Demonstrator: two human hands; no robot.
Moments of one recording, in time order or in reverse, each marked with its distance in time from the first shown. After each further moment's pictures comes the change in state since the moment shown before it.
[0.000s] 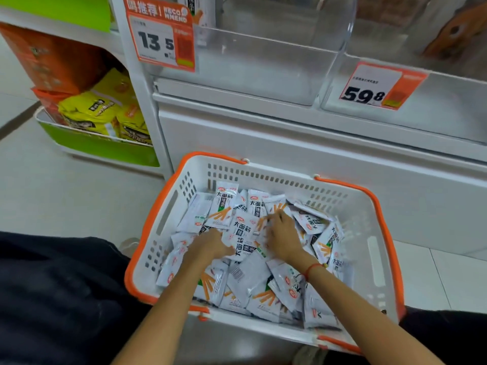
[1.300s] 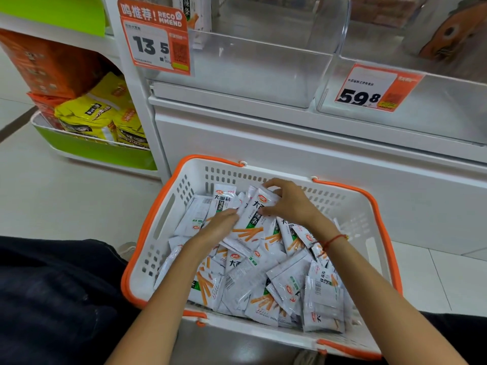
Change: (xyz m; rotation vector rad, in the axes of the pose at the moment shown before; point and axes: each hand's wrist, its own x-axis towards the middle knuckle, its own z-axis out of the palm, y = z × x) left_hand -0.023 0.043 -0.031 -0.688 -0.006 0.228; right_hand 0.013 -0.038 -0.102 0.389 -0.073 -0.105
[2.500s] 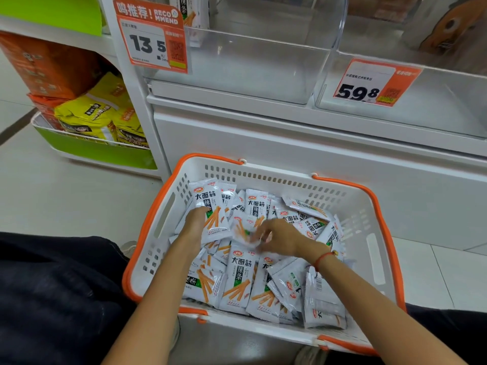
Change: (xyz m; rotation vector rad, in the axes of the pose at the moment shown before) left_hand 0.008 -0.023 -0.022 -0.532 0.338 -0.208; right_hand -0.019 0.049 0.047 -0.338 -0.278 -0.148
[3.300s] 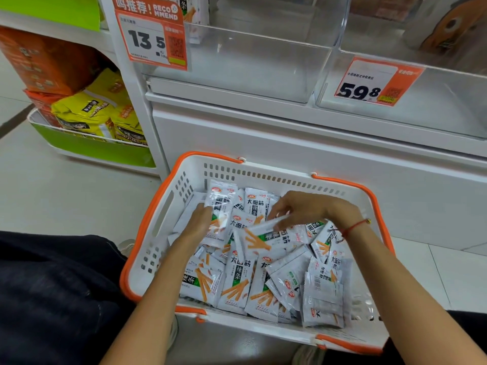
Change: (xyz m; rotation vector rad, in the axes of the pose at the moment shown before) left_hand 0.001 0.003 0.005 0.431 -0.044 0.161; right_hand -0.004 -0.011 -0.087 0.030 -0.294 0.042
